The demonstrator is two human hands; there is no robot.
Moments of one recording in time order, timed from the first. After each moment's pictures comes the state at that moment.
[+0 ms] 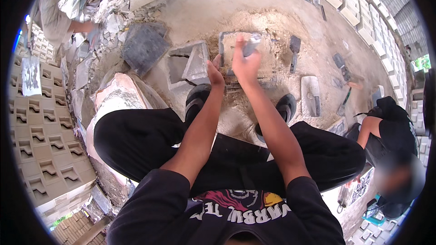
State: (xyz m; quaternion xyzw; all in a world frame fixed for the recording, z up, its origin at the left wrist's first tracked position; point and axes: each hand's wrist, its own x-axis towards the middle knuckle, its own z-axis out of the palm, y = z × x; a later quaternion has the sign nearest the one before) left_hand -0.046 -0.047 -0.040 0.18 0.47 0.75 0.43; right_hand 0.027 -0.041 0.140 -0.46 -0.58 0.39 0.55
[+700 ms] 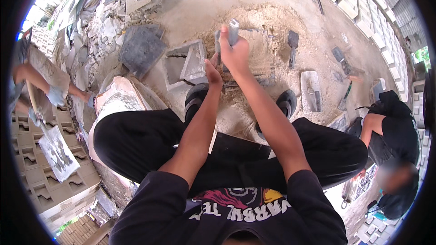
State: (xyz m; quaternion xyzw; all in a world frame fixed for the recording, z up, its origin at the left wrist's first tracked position) left_hand -0.069 -0.051 -0.053 0.18 0.46 0.74 0.46; right_hand 0.002 -0.041 0.160 -0.46 -0.60 0.39 0.52
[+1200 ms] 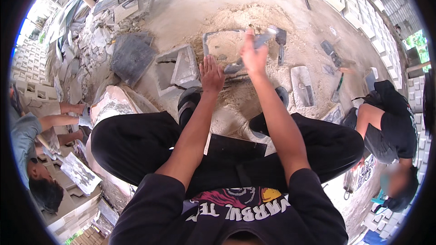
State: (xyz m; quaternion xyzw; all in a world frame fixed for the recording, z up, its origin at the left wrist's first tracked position) left_hand -0.034 -0.072 -0.029 0.59 0.74 0.32 0.05; right_hand 0.086 -0.026 0.160 -0.53 -0.50 0.45 0.51
